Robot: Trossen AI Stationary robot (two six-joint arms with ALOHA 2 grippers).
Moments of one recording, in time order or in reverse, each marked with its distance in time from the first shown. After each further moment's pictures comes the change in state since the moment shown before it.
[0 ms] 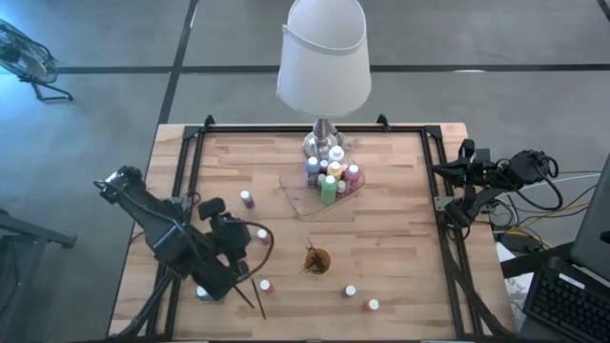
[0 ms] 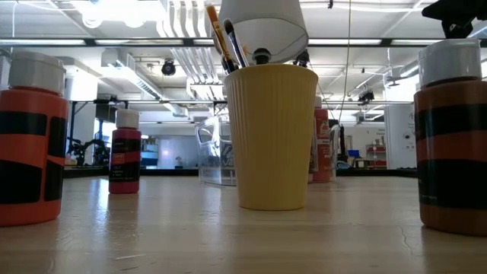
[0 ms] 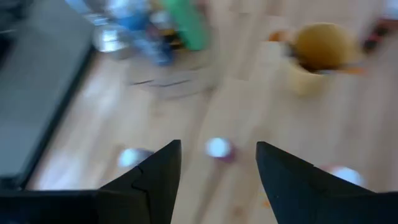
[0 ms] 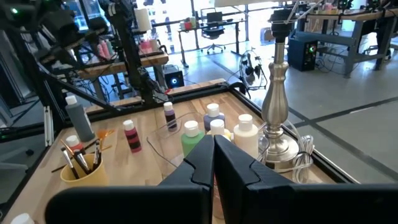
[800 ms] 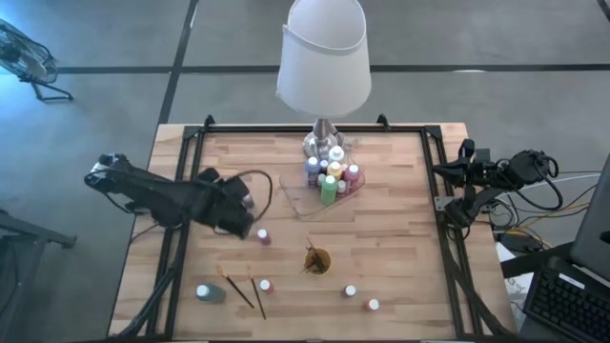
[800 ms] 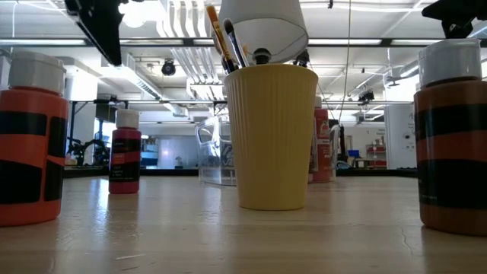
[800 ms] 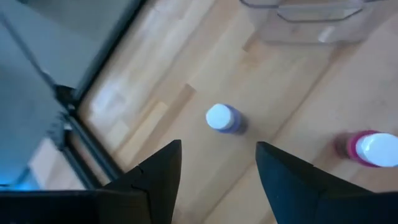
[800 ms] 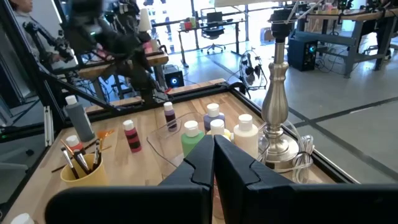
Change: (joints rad) left arm 0.352 -0.194 -0.413 0.055 0.088 0.000; right arm 0.000 0.000 0.000 0.000 0.000 0.000
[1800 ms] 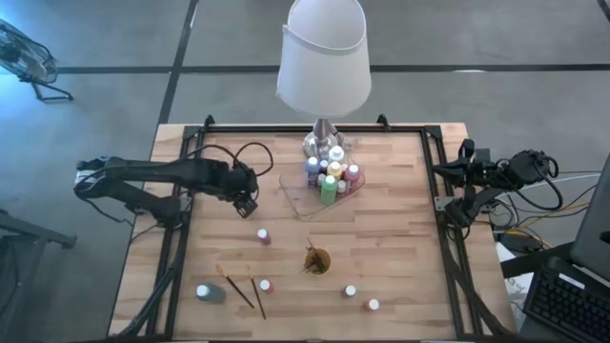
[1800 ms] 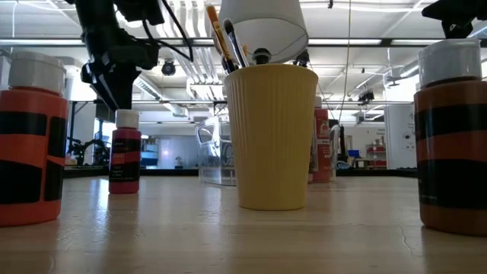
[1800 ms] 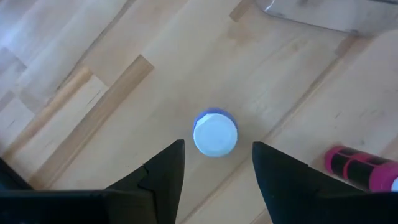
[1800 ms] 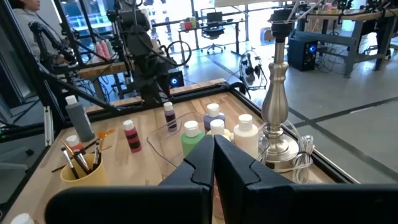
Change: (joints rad) left arm 0.422 -0.161 -0.368 0.485 0.363 0.331; right arm 0.000 0.000 0.000 0.000 0.000 0.000
